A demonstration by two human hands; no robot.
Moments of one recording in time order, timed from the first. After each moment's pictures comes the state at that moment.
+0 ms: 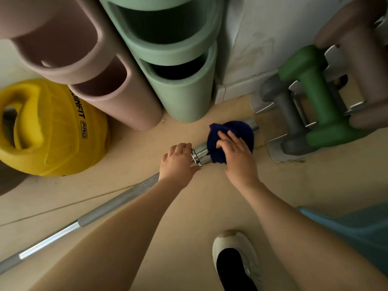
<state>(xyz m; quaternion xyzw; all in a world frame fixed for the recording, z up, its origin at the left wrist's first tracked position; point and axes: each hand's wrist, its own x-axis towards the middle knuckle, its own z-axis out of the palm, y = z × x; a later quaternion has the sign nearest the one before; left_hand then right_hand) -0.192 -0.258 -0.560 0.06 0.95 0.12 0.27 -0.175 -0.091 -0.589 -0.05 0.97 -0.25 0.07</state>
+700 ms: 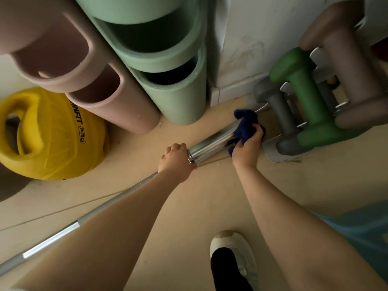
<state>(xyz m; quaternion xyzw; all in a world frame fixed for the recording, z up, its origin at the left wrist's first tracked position) -0.209 -0.249 -0.554 -0.01 0.94 0.12 0.33 -0.205 -0.087 -0.580 0.34 0.77 -0.54 -0.02</state>
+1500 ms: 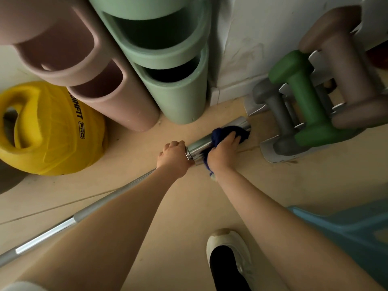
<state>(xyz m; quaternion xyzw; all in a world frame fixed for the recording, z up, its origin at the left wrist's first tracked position) -0.213 -0.251 -0.555 -0.01 0.94 0.12 0.33 -0.203 -0.132 -0.571 0.34 0.83 -0.42 0.16</state>
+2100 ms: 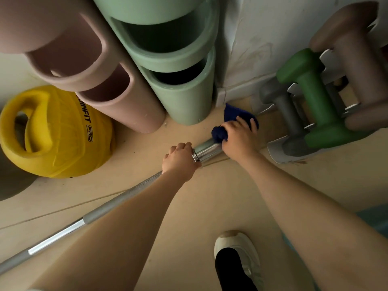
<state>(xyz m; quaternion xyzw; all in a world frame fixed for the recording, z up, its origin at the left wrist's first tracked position) -0.210 -0.253 -0.552 0.00 0.94 0.11 0.32 -0.233 -0.086 -0.569 0.00 0.98 -0.15 0.15</state>
